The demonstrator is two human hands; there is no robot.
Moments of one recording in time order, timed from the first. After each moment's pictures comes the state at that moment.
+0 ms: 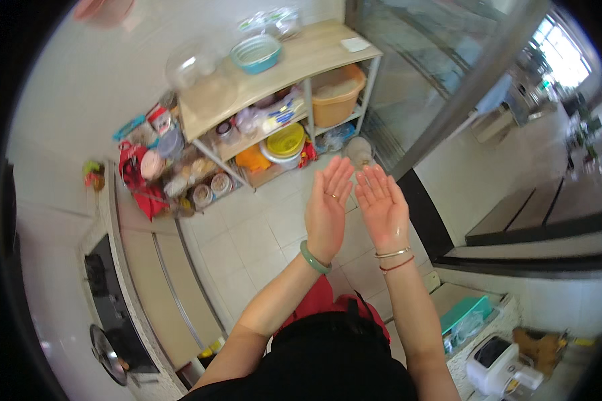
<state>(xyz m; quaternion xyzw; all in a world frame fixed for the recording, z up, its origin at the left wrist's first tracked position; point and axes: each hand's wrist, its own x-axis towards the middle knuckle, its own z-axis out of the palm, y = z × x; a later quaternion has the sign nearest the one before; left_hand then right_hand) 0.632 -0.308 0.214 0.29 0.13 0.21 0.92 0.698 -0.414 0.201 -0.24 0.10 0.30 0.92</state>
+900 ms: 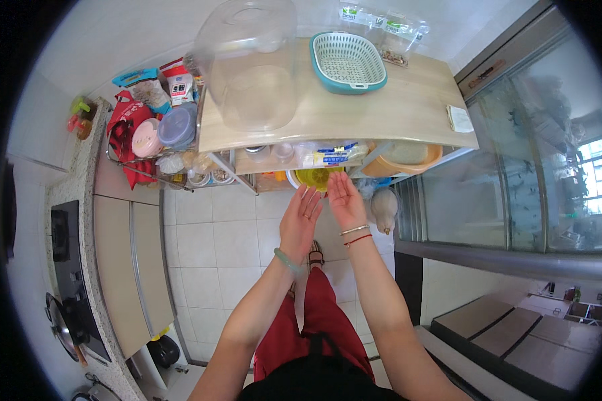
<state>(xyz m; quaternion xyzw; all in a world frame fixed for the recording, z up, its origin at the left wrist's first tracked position) 0.756 -0.014 0.028 0.11 0.30 0.35 0.88 0.905 -0.048 -0.022 -0.22 0.21 0.48 0.82</state>
